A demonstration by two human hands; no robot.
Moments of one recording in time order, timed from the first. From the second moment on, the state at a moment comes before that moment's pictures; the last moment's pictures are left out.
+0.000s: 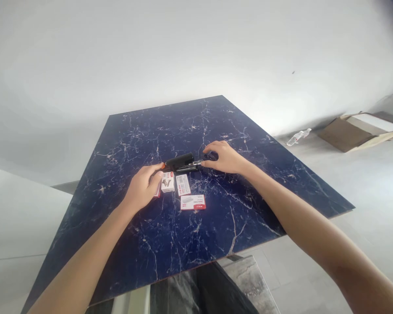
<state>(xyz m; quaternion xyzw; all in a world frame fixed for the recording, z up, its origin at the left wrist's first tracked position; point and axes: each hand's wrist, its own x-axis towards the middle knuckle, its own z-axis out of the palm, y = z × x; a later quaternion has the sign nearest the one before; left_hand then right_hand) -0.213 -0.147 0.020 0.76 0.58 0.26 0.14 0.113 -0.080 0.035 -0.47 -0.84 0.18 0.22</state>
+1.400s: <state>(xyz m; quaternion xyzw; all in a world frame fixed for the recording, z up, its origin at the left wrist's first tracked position) -0.211 -0.147 0.019 0.72 0.60 0.30 0.17 0.092 -0.085 0.025 -0.46 -0.78 0.30 0.29</state>
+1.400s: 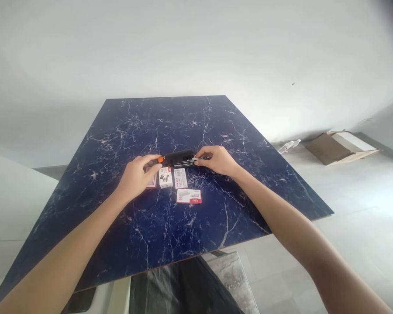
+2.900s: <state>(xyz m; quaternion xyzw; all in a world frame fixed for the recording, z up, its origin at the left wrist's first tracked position) -0.214 -0.148 0.021 0.72 0.60 0.29 0.20 0.095 -0.086 0.031 -0.46 -0.81 0.27 0.22</state>
